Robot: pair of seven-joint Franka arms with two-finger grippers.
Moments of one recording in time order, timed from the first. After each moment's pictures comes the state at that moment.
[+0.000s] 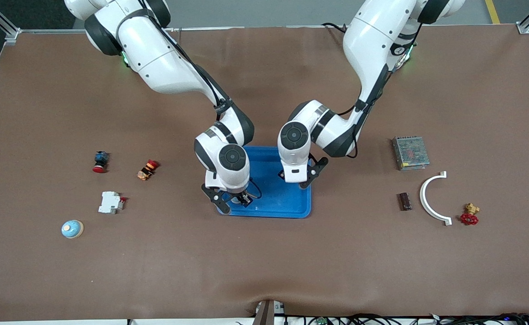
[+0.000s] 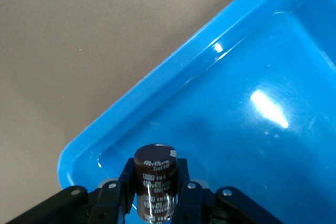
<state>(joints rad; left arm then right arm) -0.66 0.73 -0.05 -1.56 0.02 2.18 -1.54 0.60 0.94 0.03 -1.27 -0.16 2.21 1.52</state>
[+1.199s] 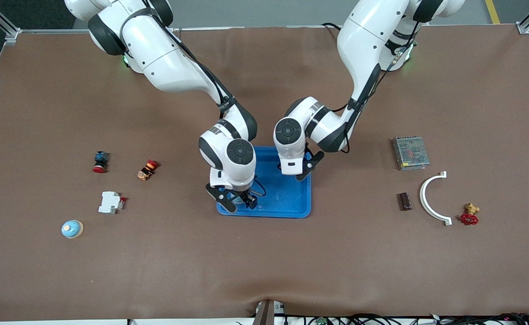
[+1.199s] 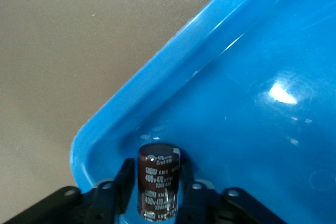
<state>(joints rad) -0.70 0.73 -0.05 -1.64 0.03 2.20 -1.54 0.62 0.94 0.02 -1.24 -0.23 2.17 1.50</state>
